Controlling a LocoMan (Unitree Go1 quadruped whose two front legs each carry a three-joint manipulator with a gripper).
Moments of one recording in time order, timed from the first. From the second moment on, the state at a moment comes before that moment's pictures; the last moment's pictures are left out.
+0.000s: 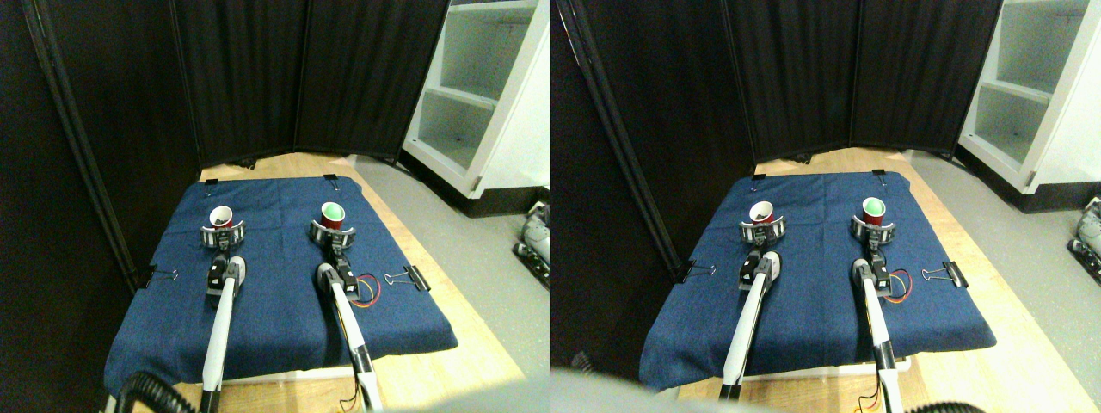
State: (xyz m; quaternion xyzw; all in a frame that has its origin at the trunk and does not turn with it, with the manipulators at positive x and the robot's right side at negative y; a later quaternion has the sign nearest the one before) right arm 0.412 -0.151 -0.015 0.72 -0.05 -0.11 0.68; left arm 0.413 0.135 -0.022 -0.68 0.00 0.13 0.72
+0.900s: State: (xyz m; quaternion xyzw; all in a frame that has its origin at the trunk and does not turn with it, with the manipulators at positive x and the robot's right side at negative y) right arm 0.429 -0.154 -0.019 0.72 -0.05 -0.11 0.68; left arm 0.430 0.134 -0.033 -0.67 -0.01 0.16 0.72
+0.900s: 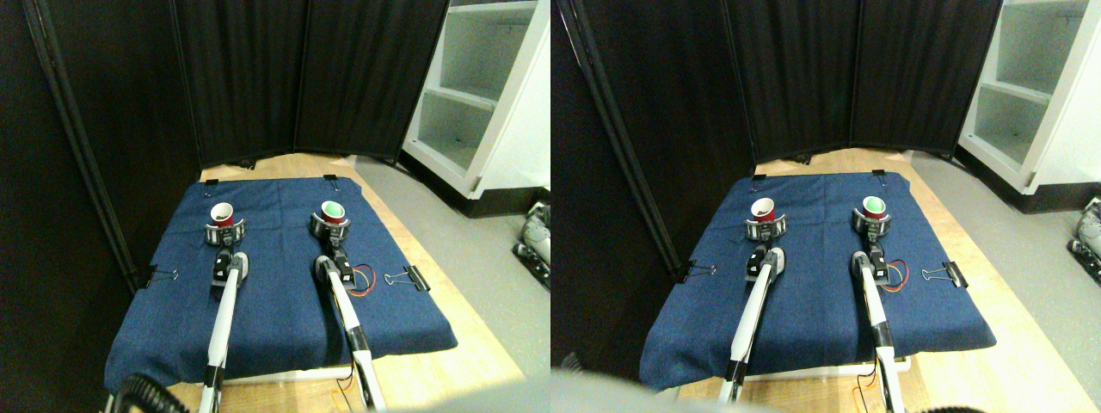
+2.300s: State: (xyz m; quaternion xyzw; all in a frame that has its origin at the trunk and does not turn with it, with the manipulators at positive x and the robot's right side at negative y) right arm 0.420 -0.147 0.037 0.62 -0.09 -0.11 0.77; left arm 0.427 0.113 0.023 -0.61 -0.02 0.13 0.78
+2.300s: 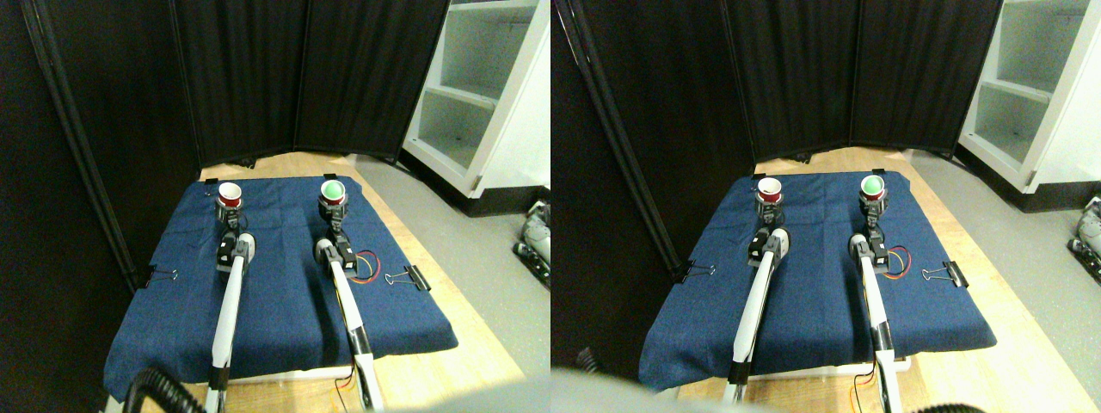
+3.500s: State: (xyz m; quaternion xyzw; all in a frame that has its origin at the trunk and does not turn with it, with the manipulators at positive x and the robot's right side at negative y) right arm 0.440 -0.117 0.127 0.53 -0.09 -0.04 0.84; left arm 0.445 0.081 0.107 -0.60 0.03 0.05 0.80
